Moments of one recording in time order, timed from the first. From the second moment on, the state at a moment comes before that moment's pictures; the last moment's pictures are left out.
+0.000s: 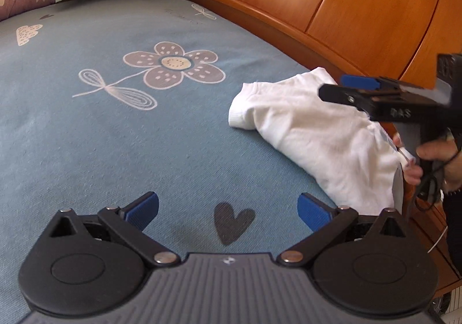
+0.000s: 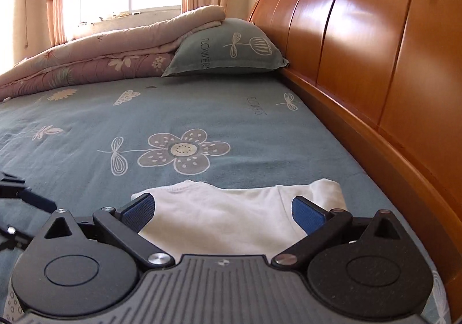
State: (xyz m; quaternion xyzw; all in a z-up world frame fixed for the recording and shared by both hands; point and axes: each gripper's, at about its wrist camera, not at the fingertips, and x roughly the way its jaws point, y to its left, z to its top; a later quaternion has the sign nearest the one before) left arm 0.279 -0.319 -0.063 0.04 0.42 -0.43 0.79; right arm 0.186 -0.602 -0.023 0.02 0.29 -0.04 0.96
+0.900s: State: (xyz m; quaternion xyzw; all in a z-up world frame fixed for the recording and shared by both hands) left arm 0.301 -0.198 -0.058 -0.03 0.40 -0.38 0.84; right arm 0.278 -0.530 0.003 0.02 0.36 -0.11 0.92
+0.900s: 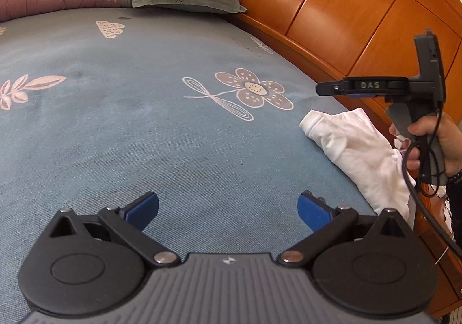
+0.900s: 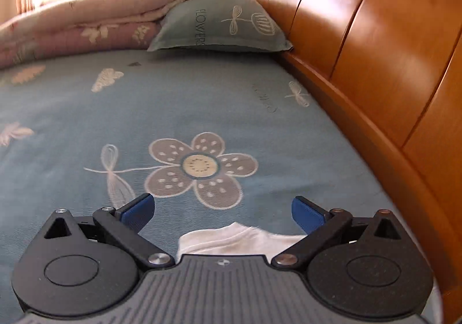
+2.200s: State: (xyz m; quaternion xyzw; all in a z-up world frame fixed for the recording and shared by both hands) left arm 0.233 -0.227 -0.065 0.04 0.43 -0.42 0.80; right arm 0.057 -0.546 -0.055 0.24 0.31 -0.11 0.91
